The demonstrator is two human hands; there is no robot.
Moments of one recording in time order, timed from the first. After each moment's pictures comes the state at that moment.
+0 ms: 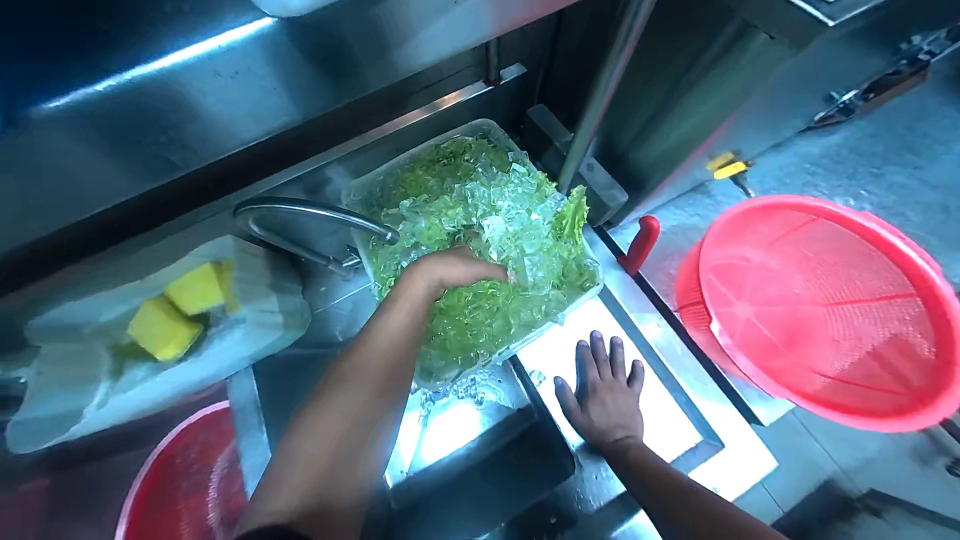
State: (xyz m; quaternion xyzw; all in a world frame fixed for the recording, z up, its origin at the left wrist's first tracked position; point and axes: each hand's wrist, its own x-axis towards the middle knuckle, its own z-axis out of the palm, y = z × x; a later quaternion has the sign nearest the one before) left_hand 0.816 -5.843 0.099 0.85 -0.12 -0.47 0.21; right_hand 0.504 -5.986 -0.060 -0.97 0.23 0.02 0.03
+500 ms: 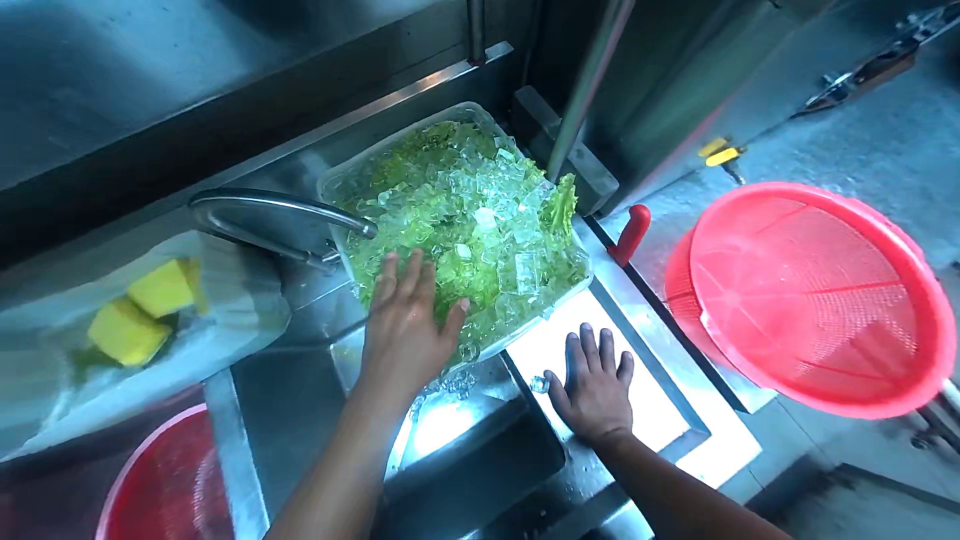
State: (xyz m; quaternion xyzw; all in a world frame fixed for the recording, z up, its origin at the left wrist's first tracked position) left_hand 0.722 -5.774 0.095 0.96 -0.26 -0.04 0.12; right_hand 0.504 -5.987 -0.060 -0.97 0.22 0.02 0.03
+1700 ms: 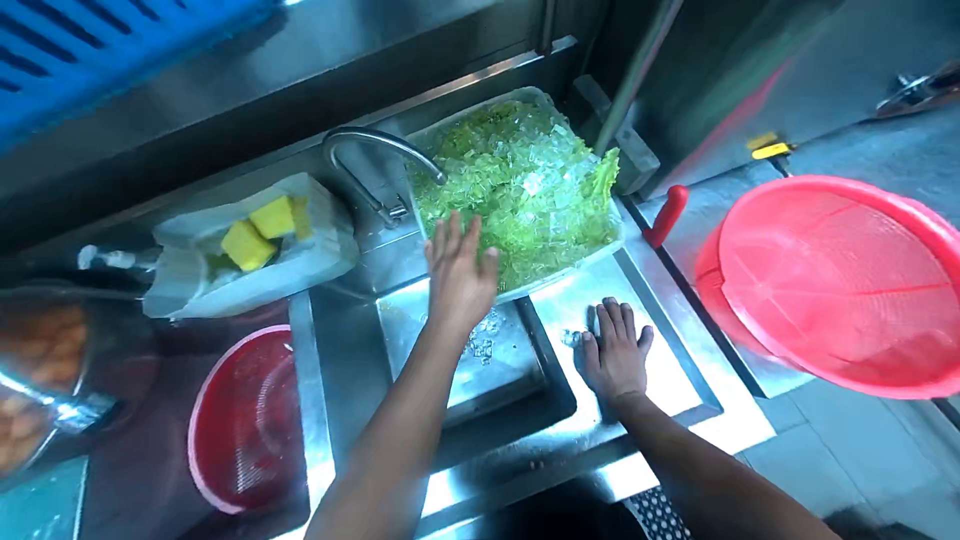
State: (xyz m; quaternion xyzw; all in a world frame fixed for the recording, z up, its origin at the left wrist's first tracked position) left_hand 0.681 -5.770 0.103 0.95 -0.16 -0.01 0.27; right_hand 0.491 -5.993 -0.064 -0.97 0.17 -0.07 0.16
